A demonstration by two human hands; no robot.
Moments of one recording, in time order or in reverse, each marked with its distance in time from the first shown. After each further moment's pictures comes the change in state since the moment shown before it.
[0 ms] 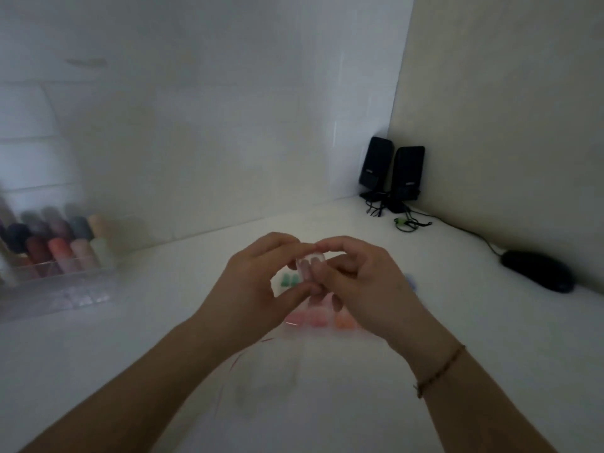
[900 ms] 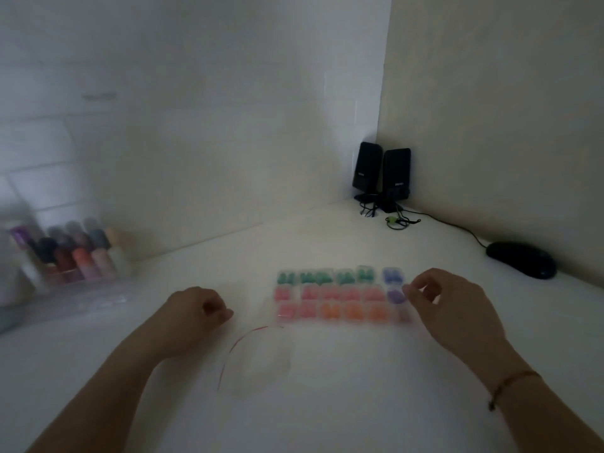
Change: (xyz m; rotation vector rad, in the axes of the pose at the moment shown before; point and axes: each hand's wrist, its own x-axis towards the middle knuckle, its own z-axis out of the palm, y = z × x) left_hand -0.049 -0.038 -0.043 0.335 -0.552 -0.773; right_hand -0.056 0.055 -0.101 -0.812 0.384 0.165
